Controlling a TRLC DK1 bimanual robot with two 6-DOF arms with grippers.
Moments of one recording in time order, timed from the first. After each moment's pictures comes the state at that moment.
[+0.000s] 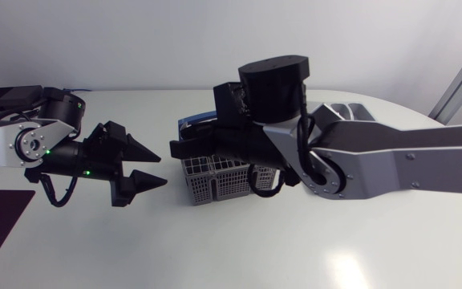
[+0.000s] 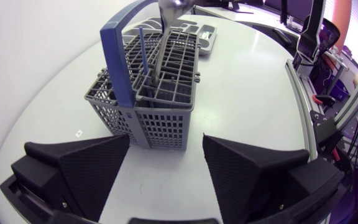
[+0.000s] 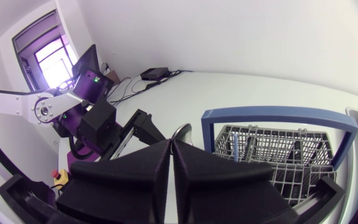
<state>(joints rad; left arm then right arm) -0.08 1.50 0.82 -0.34 0.77 0.89 0.82 1.59 0.98 0.28 -0.11 0.35</state>
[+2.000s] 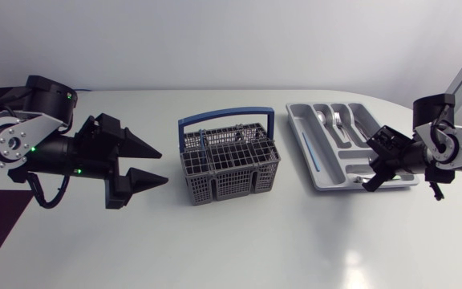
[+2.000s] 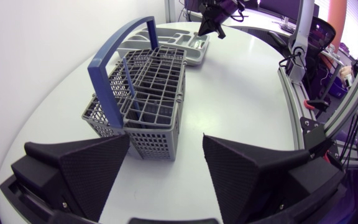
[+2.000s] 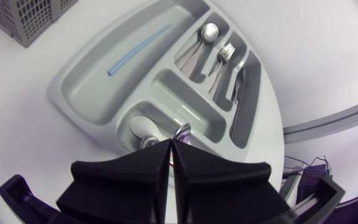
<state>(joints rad) -0.13 1.37 0.82 -0.41 0.77 0.85 -0.18 1.61 0.79 -0.09 0.00 -0.85</state>
